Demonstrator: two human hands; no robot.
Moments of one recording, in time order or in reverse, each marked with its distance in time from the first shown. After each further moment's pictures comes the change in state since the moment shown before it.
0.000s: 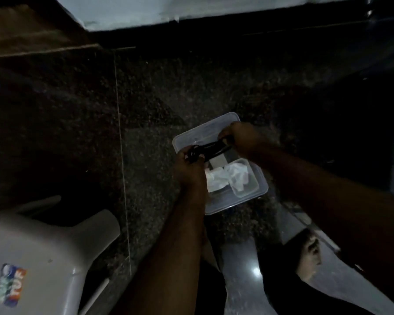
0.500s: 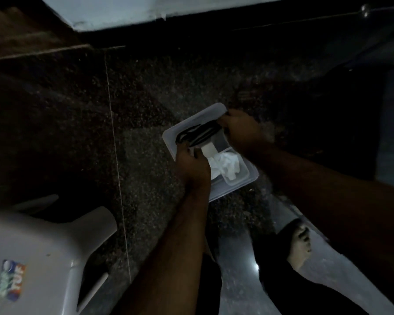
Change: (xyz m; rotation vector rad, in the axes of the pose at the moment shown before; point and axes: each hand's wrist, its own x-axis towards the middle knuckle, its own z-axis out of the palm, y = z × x) left_hand -0.036 0.011 0.016 0.583 0.105 0.364; right_hand -0.029 0.007 -0.008 -0.132 0.265 -0.024
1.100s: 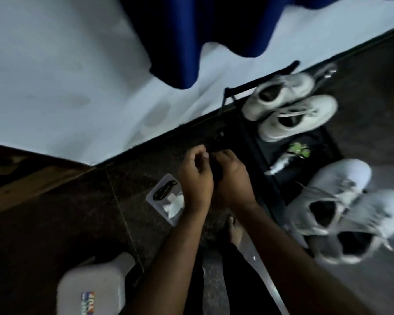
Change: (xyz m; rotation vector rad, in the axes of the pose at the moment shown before) left_hand -0.317 0.417 -0.190 -0.182 -0.364 0.562; right_hand -0.363 -0.106 -0.422 0.481 0.672 0.265
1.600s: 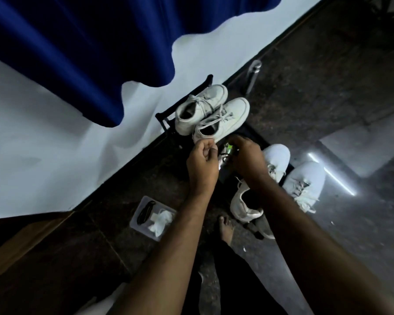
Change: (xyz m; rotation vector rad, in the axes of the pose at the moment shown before) left_hand -0.057 0.122 0.144 -0.034 -0.331 0.060; right_hand -0.008 0.121 -0.181 -0.159 0.143 0.400
